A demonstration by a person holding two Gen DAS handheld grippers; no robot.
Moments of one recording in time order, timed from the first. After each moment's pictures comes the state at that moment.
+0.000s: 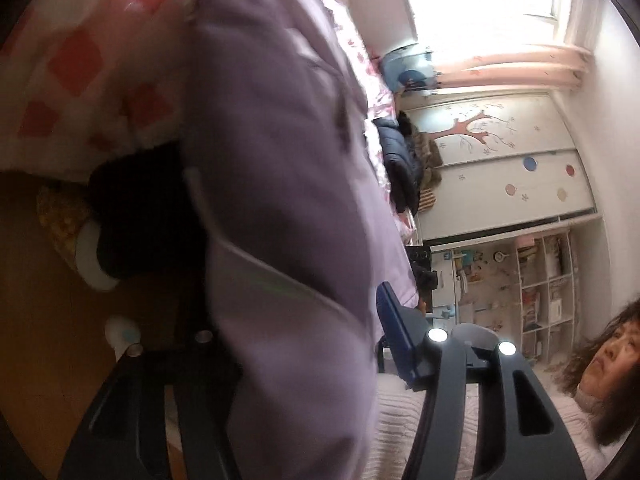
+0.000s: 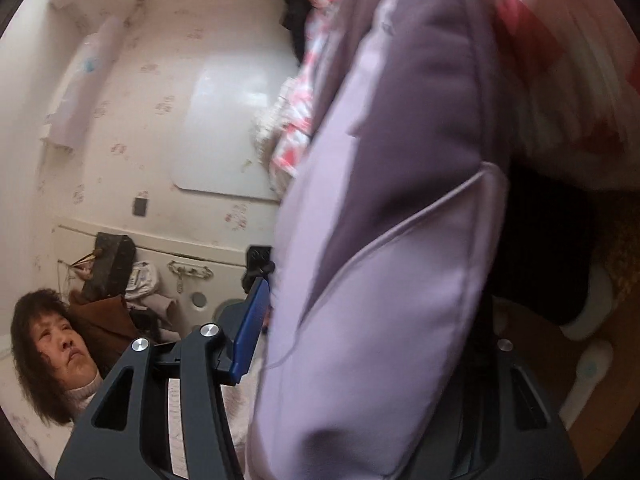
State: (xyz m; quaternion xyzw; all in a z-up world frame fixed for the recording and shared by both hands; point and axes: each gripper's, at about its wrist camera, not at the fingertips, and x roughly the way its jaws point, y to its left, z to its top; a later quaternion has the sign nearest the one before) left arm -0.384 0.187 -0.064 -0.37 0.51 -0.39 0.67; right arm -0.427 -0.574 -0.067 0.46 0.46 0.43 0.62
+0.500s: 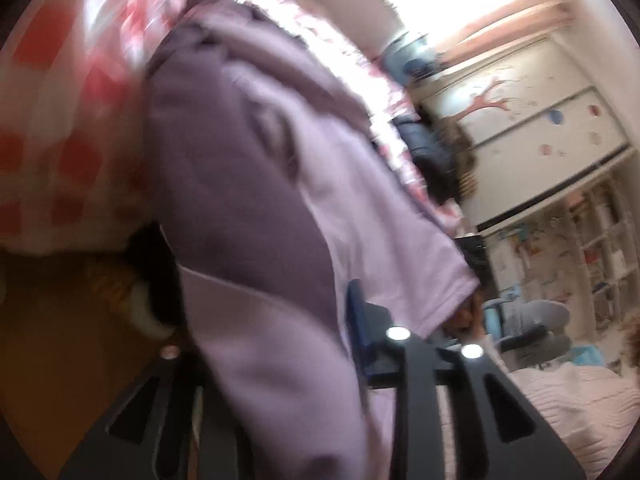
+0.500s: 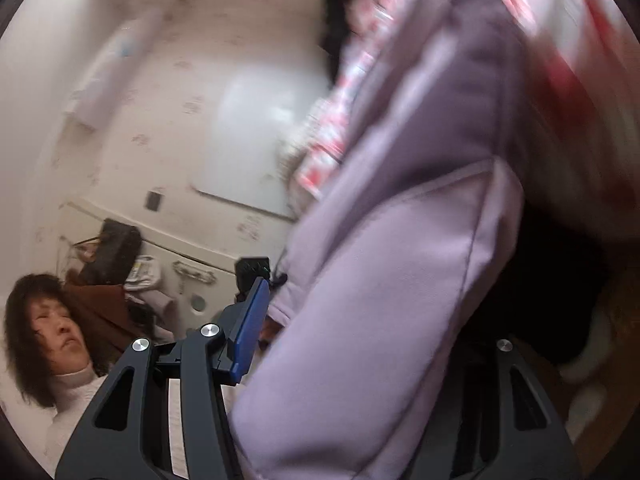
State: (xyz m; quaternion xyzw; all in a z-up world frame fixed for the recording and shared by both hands) left arm -0.387 0.170 -0.030 -0.25 0.50 -0.35 0.75; right arm -0.438 -0.575 -0.061 0.44 0.43 0.45 0.65
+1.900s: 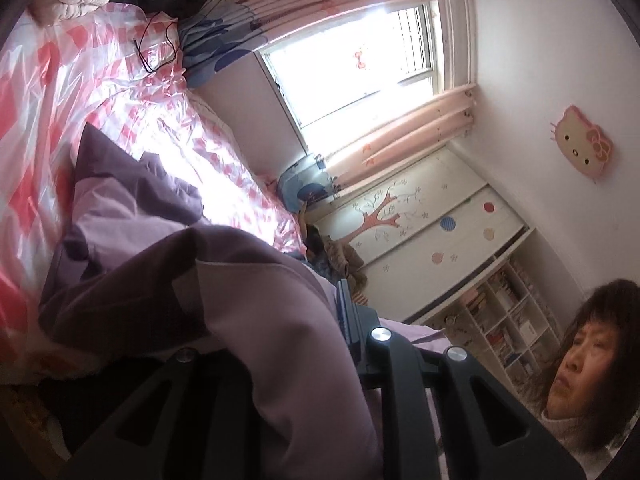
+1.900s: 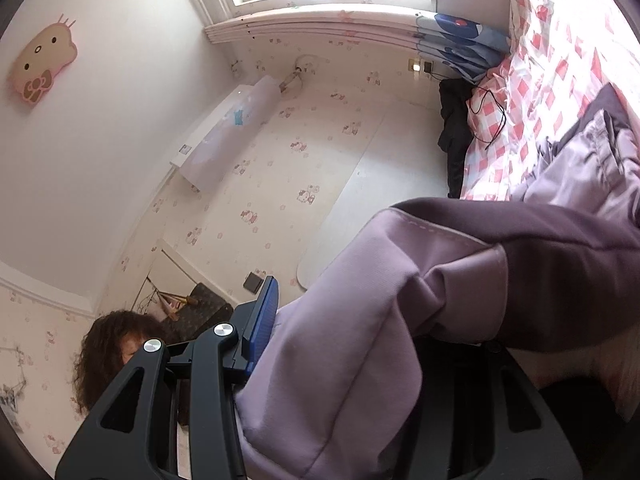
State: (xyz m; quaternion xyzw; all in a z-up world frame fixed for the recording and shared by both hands) left arm -0.273 0.203 0.087 -0.42 0.25 -0.45 0.75; right arm -0.327 -0.565 0.081 0.52 0.17 0.53 0.65
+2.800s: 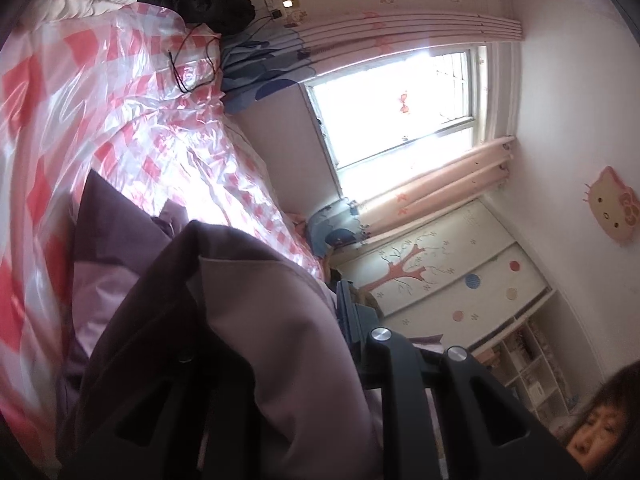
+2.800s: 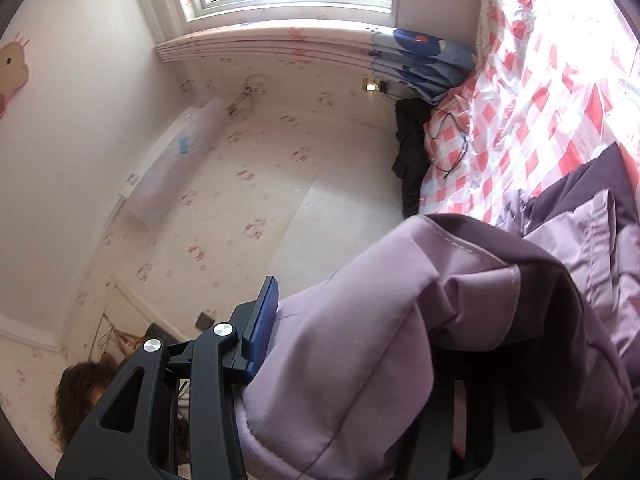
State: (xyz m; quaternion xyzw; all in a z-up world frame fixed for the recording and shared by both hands) left arm -0.127 0.206 0.079 -0.47 0.25 -0.38 0.76; right arm -0.178 -0.550 0.092 0.53 0.21 0.45 0.69
